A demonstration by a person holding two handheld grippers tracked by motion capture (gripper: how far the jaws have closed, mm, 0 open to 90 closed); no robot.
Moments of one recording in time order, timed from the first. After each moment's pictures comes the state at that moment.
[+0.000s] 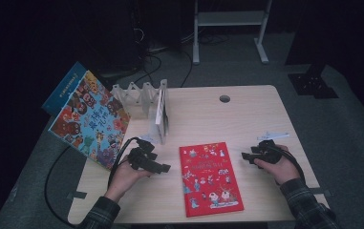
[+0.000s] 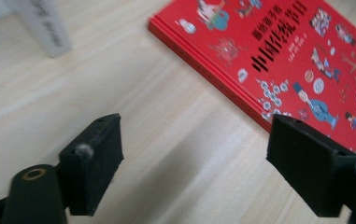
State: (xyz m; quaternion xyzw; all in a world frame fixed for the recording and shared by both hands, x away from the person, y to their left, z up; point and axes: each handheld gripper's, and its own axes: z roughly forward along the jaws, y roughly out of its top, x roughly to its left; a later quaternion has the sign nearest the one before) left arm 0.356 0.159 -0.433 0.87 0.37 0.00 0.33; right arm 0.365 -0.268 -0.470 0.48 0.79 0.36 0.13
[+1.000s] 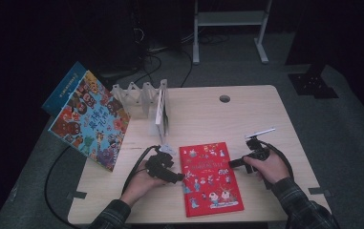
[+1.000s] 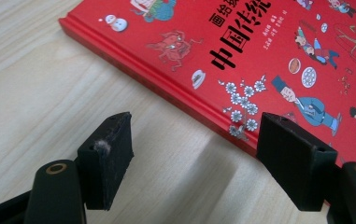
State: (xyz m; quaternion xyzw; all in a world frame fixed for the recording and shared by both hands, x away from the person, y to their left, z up) left arm 0.343 0.115 -0.456 0.89 0.32 0.02 0.32; right arm 0.367 -0.229 -0.455 0.53 0.77 0.33 -0.12
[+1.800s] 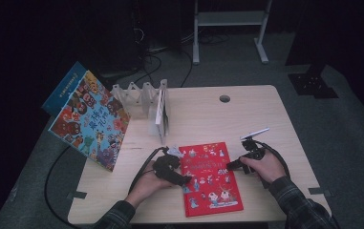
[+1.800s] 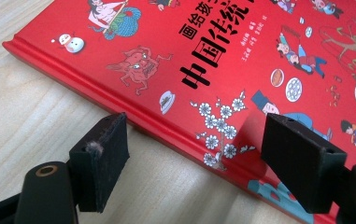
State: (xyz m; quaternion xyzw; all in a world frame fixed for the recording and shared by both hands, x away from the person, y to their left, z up) left arm 0.343 0.096 -0.462 0.90 0.29 0.02 0.32; right arm 0.374 -0.221 -0.463 0.54 0.78 0.30 -0.14
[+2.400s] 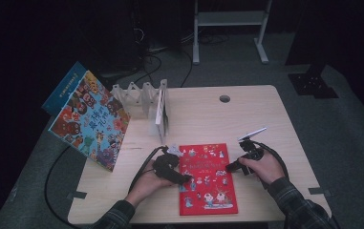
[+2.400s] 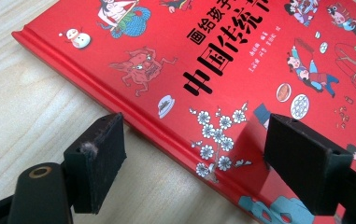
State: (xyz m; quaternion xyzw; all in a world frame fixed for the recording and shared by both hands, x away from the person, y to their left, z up) left arm 0.344 0.096 -0.463 0.90 0.31 0.02 0.32; right arm 0.370 -0.213 -0.456 0.53 0.79 0.28 -0.14
